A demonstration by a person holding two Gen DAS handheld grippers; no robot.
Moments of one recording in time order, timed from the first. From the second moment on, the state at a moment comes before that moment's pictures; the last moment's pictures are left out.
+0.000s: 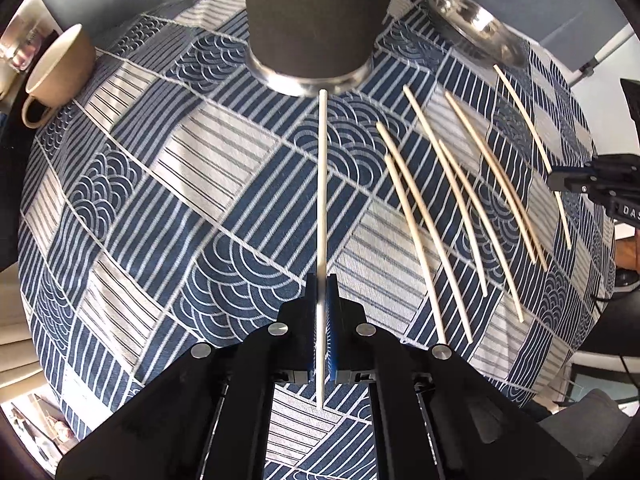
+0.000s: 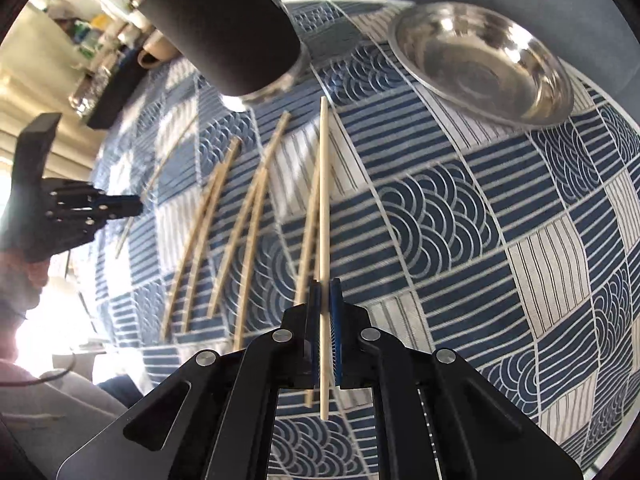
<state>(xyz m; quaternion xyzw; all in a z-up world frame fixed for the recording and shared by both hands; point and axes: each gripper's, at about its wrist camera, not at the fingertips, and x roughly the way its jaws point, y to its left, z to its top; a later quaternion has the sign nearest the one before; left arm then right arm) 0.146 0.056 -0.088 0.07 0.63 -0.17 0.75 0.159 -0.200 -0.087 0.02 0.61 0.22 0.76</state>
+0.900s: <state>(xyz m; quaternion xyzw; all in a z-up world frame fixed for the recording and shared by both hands) 0.195 0.067 0.044 0.04 0.52 -0.09 0.85 0.233 -0.125 0.068 0.06 0.43 0.36 0.83</state>
